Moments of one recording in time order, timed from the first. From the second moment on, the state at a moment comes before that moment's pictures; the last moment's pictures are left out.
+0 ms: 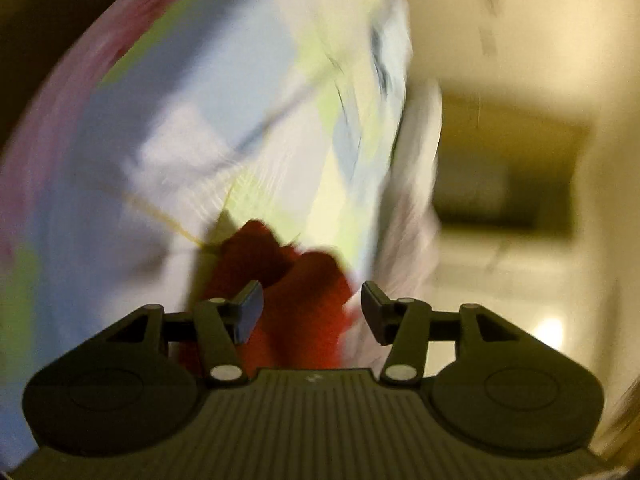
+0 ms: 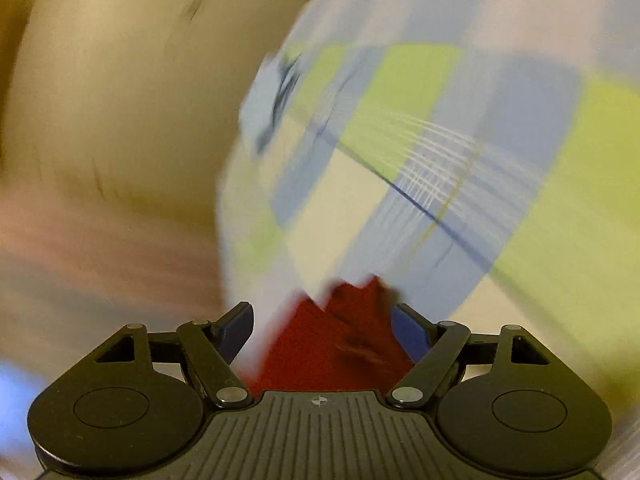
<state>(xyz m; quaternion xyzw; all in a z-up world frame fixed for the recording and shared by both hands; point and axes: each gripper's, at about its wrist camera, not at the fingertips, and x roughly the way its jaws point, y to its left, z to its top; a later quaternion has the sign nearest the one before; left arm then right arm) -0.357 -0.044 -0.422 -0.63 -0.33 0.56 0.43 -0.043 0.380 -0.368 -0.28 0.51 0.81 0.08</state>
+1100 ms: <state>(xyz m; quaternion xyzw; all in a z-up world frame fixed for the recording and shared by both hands) -0.369 0.015 -0.445 -0.59 -0.18 0.64 0.46 -0.121 0.338 -0.404 -0.38 0.35 0.84 0.15</state>
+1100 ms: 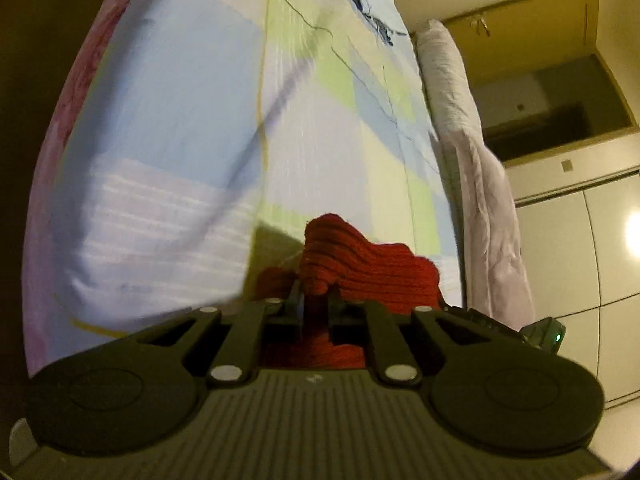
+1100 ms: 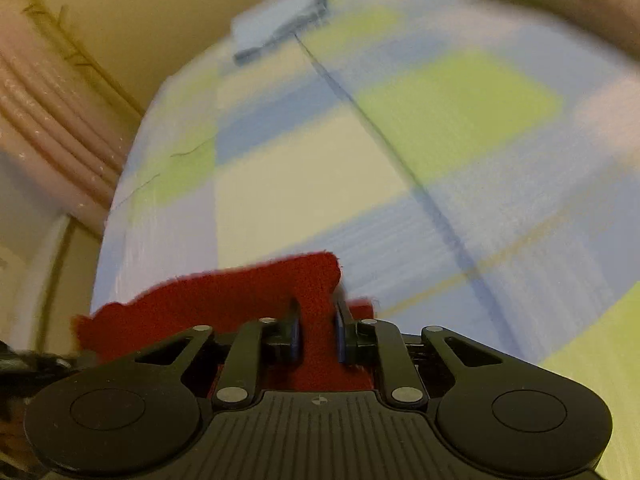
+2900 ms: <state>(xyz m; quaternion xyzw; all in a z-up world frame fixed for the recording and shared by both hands) -0.197 0.045 -0.351 -0.51 0.10 0.70 0.49 -0.043 0.181 -0.366 -0.39 0.18 0.88 0.22</state>
